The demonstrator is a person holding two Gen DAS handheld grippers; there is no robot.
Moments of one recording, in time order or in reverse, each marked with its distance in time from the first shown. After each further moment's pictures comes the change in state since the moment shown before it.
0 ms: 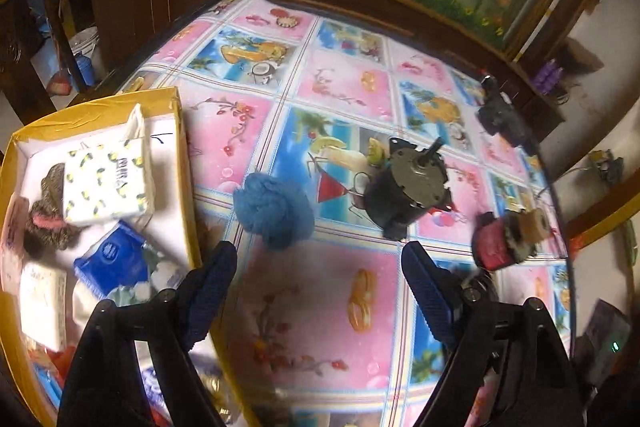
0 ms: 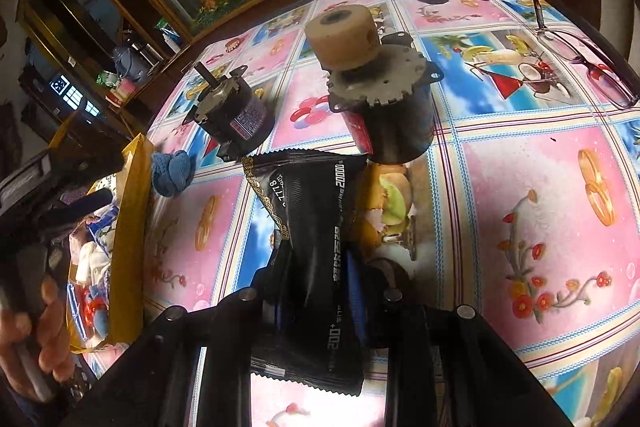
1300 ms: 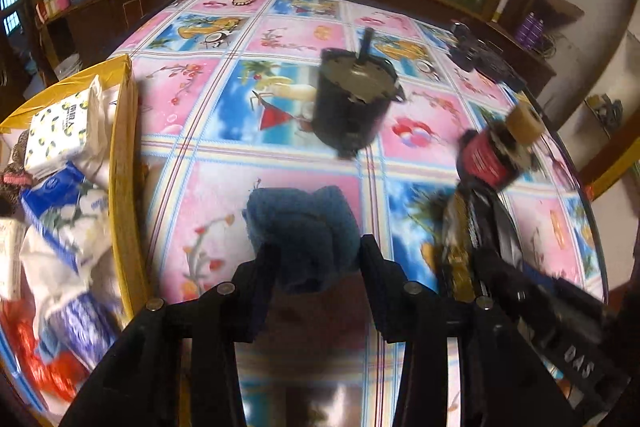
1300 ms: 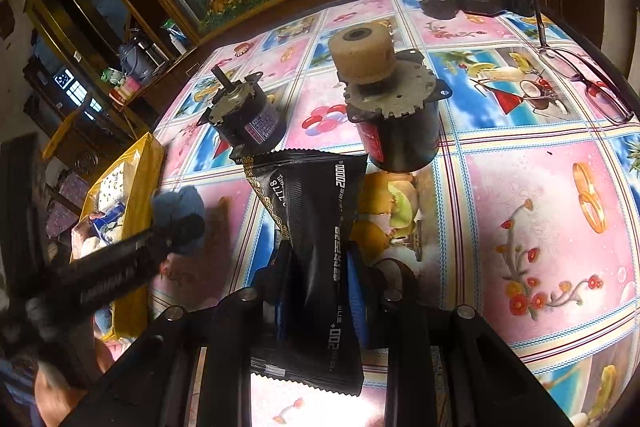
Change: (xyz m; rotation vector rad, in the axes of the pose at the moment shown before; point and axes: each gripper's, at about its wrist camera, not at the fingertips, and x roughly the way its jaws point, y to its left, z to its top) left arm 0.012 -0.046 -0.076 0.150 -0.019 0.003; right arm -0.008 0.009 -0.001 -0.040 -0.029 -0.007
